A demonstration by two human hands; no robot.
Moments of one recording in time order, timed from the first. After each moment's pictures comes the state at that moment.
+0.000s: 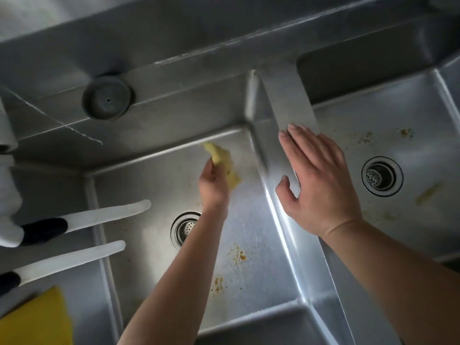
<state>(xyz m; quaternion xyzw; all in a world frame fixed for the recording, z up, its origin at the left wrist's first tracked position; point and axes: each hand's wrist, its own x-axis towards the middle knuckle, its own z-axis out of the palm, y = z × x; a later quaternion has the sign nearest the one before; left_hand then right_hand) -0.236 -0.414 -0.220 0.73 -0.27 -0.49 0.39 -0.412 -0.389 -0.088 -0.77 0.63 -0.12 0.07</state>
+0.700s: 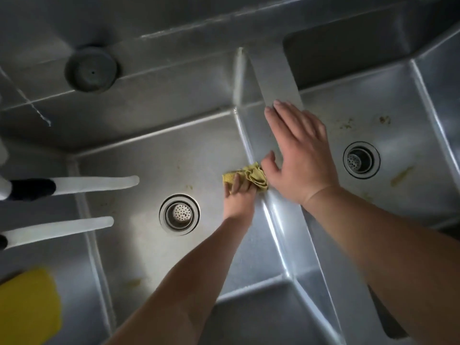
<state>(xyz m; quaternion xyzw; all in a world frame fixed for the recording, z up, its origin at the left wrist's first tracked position) -0.290 -0.330 -0.276 0.59 -0.75 -0.29 -0.08 -0.412 -0.389 -0.084 -0.77 0.63 -0.08 0.06</state>
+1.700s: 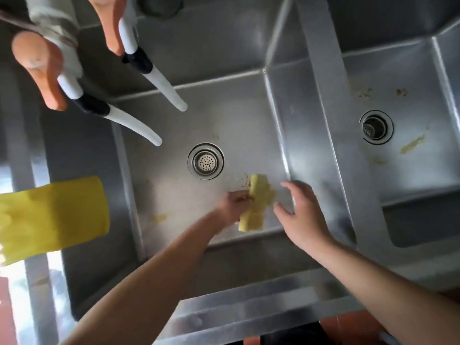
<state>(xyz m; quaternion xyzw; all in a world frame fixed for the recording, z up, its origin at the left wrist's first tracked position) -0.175 -0.198 -0.184 0.59 -0.34 -0.73 0.07 -0.345 -0.171 -0.107 -0.52 0.75 -0.10 0.39</state>
